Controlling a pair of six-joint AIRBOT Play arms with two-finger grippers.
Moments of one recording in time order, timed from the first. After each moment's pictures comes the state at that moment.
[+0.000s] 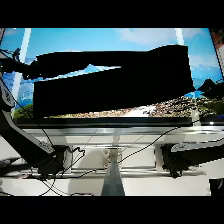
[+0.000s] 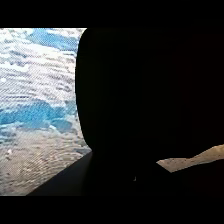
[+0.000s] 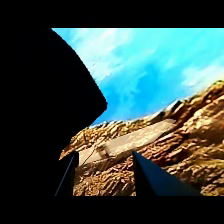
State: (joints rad) left arm 0.45 -2.11 1.88 1.07 -1.39 -1.37; right arm -0.77 -1.65 1.32 -1.21 1.23 1.26
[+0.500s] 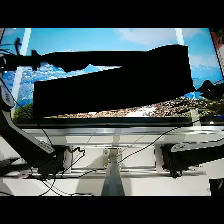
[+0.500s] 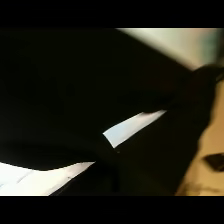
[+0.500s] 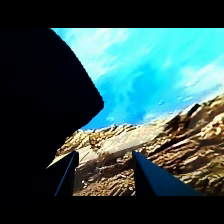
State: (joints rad) left arm 0.49 -2.09 1.88 0.40 -1.45 -1.08; right arm -0.77 -1.65 1.30 -1.22 1.22 1.23
